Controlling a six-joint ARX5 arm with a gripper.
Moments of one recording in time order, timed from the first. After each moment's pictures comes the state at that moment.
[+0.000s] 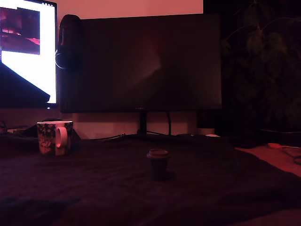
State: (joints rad) arm -0.63 0.54 0.12 0.13 0.26 -0.10
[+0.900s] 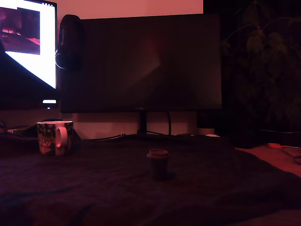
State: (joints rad) arm -0.64 0.57 0.12 0.18 0.23 -0.06
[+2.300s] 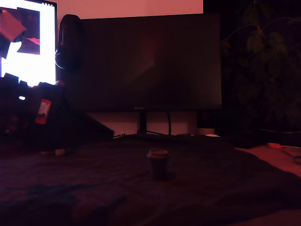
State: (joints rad) arm -0.69 1.34 0.12 0.95 0.25 -0.04
